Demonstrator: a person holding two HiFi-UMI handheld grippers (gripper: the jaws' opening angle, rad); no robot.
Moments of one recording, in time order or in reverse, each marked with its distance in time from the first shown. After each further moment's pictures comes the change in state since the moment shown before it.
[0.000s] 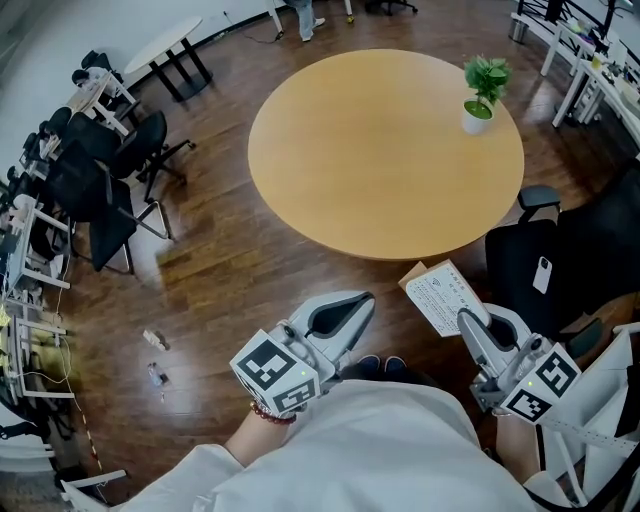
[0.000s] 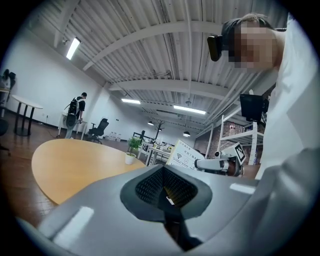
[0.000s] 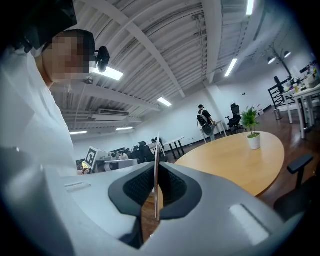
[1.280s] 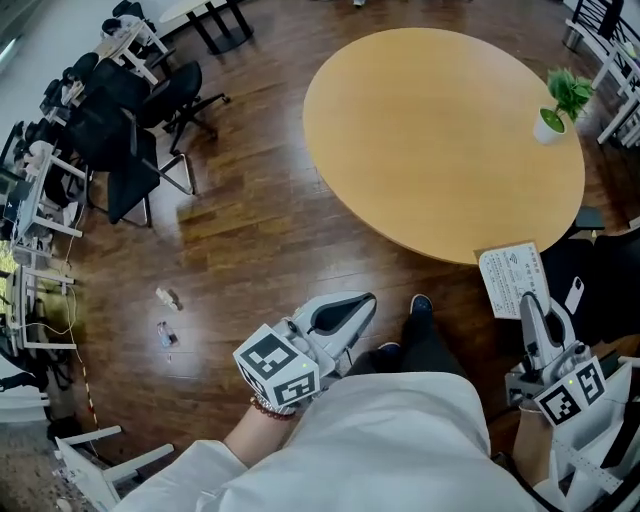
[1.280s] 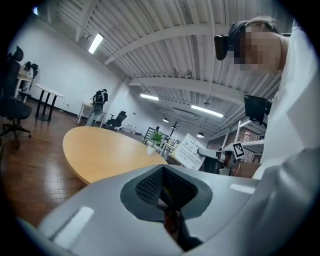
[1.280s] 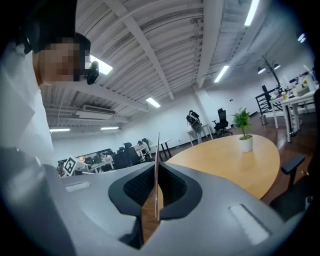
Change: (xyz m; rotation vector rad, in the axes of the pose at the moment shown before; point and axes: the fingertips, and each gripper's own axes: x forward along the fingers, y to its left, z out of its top) left arm -0.073 0.112 -0.031 -0.157 0.051 0.148; right arm 0.076 -0.055 0.009 0.029 -0.013 -0.192
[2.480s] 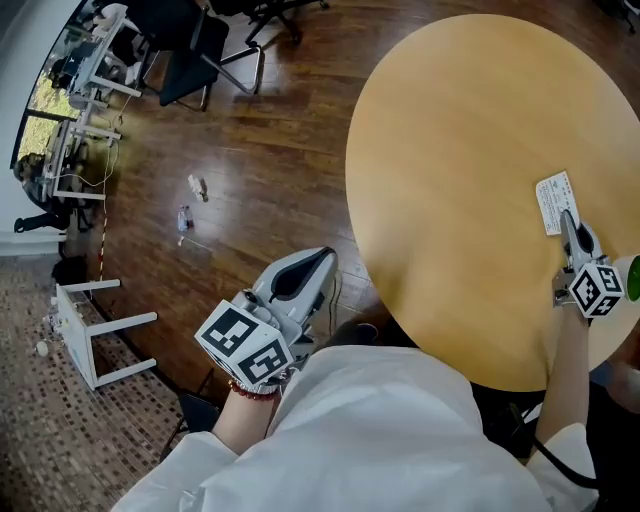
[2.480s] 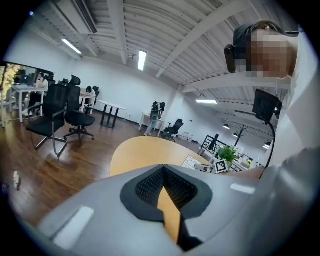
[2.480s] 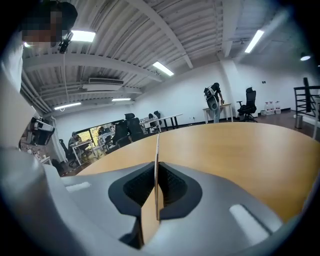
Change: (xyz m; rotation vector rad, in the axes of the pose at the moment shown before) left arm 0.110 0.207 0.089 -0.188 -0.078 0.688; right arm 0.406 -0.375 -0.035 -0.153 0.361 0.222
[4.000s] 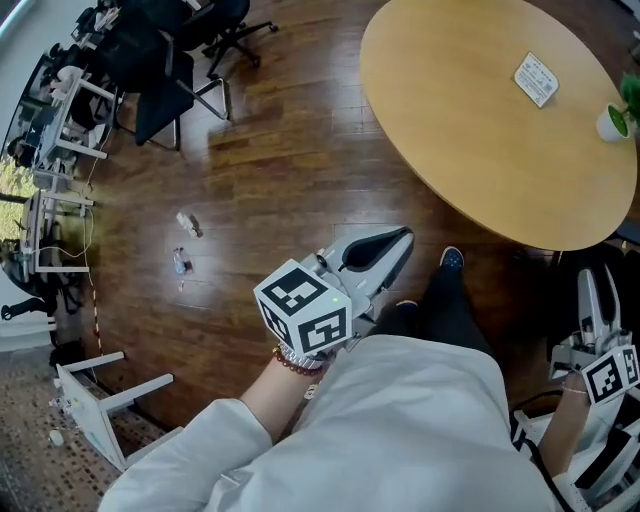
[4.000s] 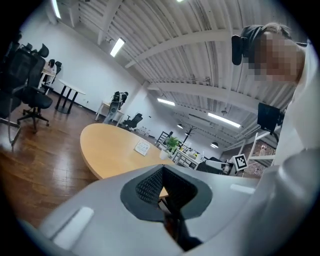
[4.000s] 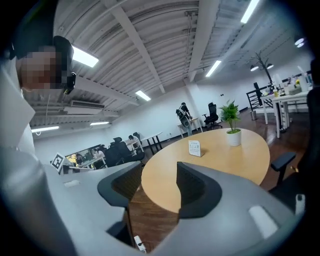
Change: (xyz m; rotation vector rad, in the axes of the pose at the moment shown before) left arm -0.175 -0.030 -0.102 0.037 0.050 -0.547; right arm -0.289 0.374 -0.057 0.224 -0.289 -0.274
